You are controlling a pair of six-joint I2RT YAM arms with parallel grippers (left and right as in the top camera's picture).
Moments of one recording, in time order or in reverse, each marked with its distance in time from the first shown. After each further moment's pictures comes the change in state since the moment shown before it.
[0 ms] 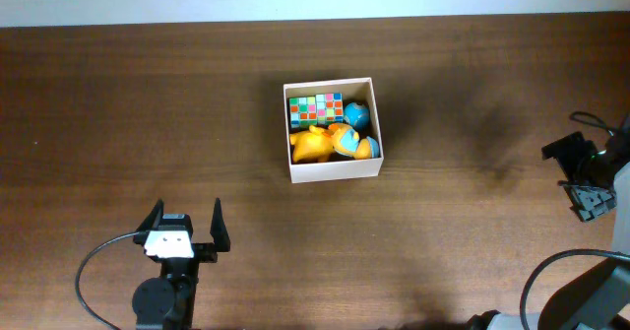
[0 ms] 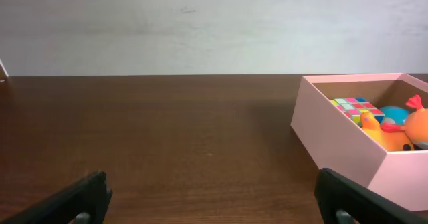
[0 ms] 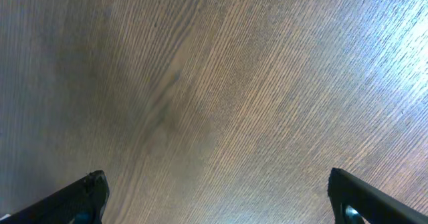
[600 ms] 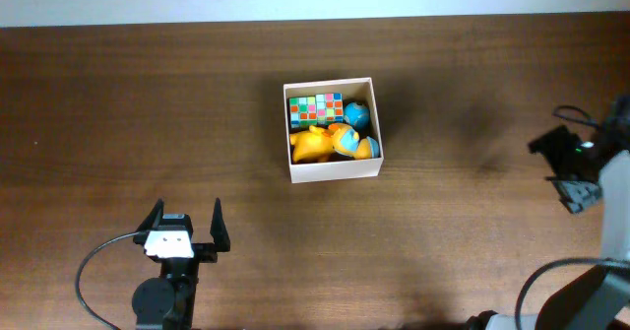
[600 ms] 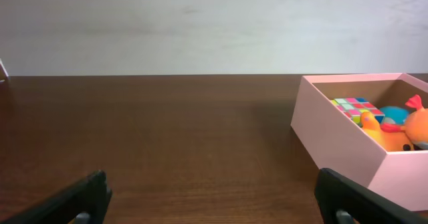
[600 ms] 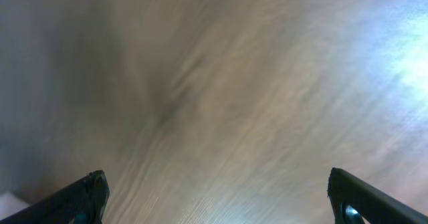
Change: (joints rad) left arm 0.000 0.000 0.000 0.000 0.000 0.000; right arm 0.111 -0.029 0.000 0.000 0.002 0.001
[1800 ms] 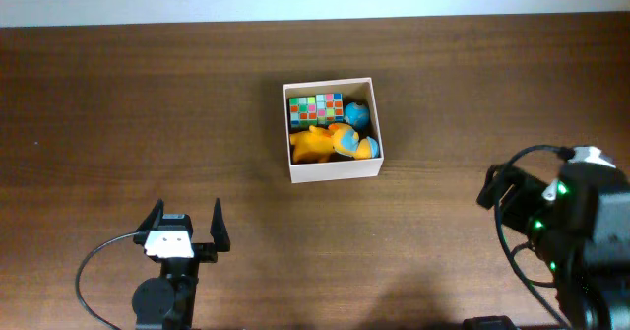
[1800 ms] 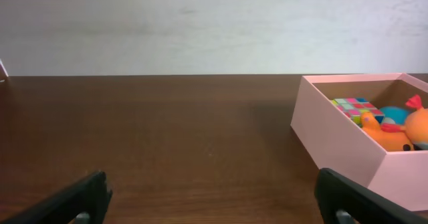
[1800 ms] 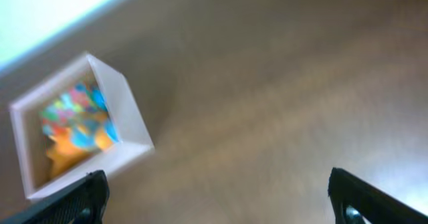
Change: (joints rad) left arm 0.000 0.000 0.000 0.000 0.000 0.000; right arm 0.550 -0.740 -0.022 -0.159 0.261 -0.068
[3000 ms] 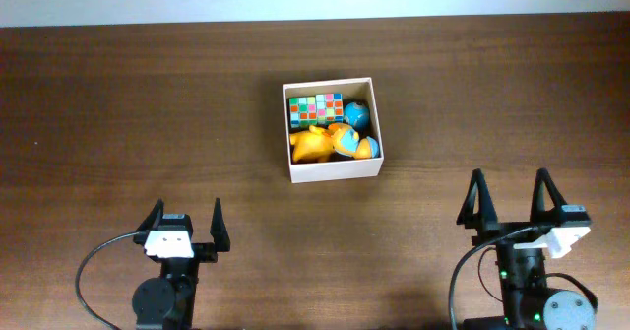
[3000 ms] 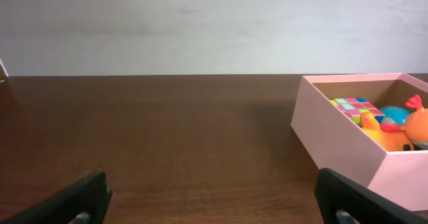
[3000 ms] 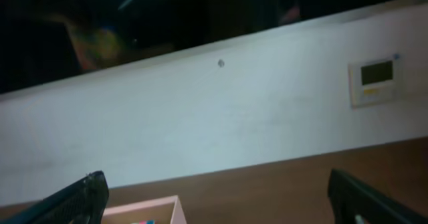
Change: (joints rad) left arm 0.000 0.000 0.000 0.000 0.000 0.000; right arm 0.000 -0.700 -0.905 1.125 -0.137 -0.297
